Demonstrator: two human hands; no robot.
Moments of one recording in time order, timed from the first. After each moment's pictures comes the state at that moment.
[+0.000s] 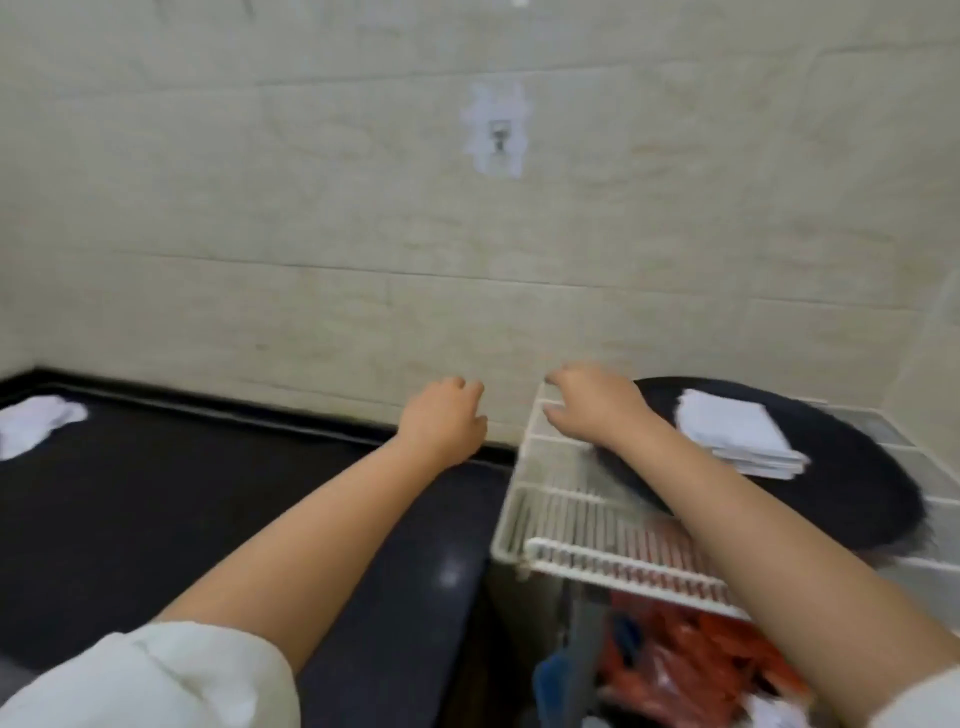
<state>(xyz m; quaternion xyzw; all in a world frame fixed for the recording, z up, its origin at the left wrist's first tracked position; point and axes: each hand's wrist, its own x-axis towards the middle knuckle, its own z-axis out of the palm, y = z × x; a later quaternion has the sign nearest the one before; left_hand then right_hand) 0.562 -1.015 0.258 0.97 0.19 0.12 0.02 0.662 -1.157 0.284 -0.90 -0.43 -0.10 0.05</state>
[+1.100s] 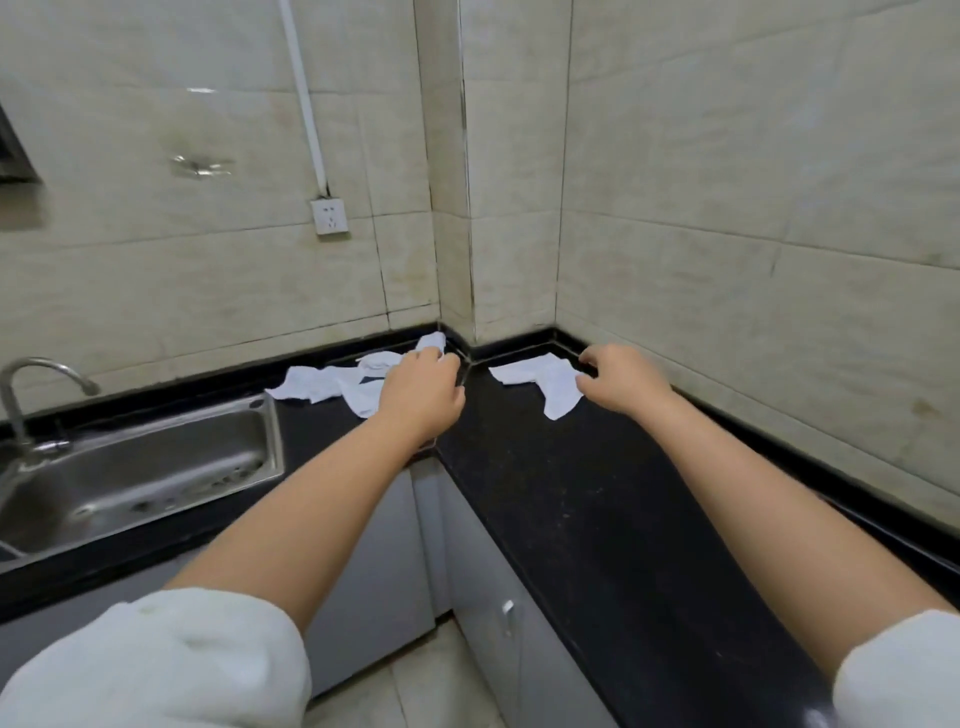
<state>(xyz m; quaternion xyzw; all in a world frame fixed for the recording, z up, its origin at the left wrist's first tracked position) 0.025 -0.410 0.248 0.80 0.59 0.13 -0.08 0.250 -0.416 0.247 -0.71 -0.68 0.02 0.19</state>
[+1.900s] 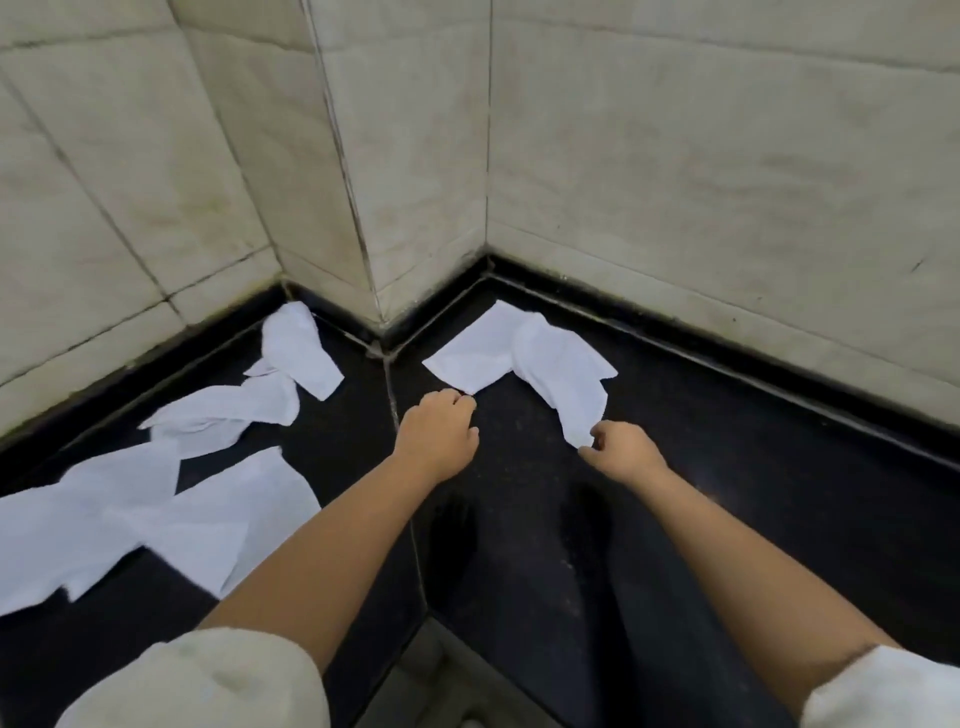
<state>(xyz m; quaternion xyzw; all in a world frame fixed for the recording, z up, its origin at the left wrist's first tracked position) 0.076 0.064 0.063 0.92 0.38 -0.01 0.11 0.268 -0.055 0.016 -0.89 -0.38 0.22 0.11</state>
